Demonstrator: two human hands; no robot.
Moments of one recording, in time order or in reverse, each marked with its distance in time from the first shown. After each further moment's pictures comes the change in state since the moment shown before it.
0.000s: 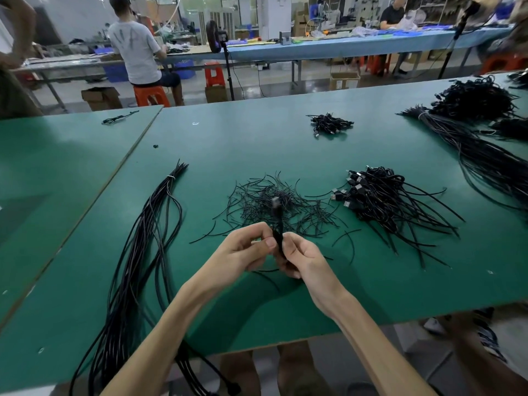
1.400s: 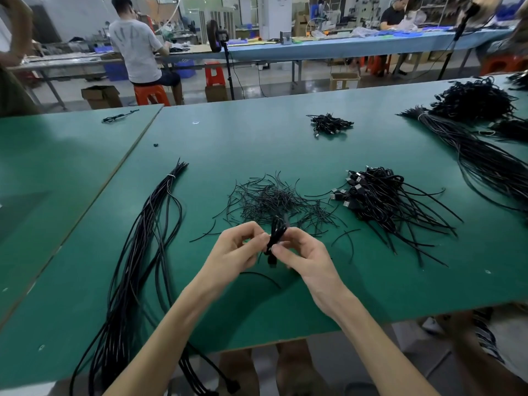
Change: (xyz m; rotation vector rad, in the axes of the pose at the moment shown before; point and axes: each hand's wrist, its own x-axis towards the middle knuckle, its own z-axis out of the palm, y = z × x) left_hand -0.004 -0.009 0.001 0.016 0.180 -0.026; right_hand 0.002 0.004 -0.004 0.043 0.079 -0.061
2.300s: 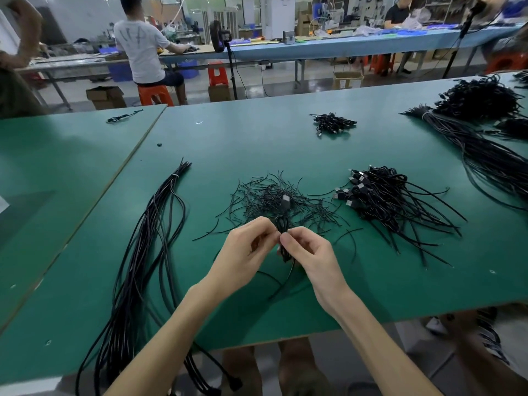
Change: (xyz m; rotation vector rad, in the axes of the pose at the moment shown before) left_hand 0.007 -0.007 0.006 0.492 0.061 0.306; right_hand 0.000 0.001 0.000 -0.063 0.076 -0.037
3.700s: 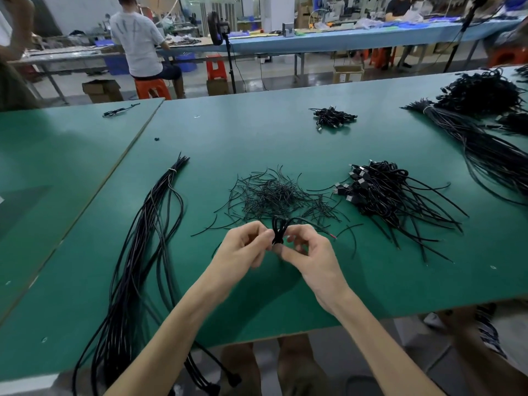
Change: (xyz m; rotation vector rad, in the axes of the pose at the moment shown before) left_hand -0.010 0.009 0.001 -0.431 -0.033 -0.340; right_hand -0.002 0.004 0.000 -0.153 0.069 0.002
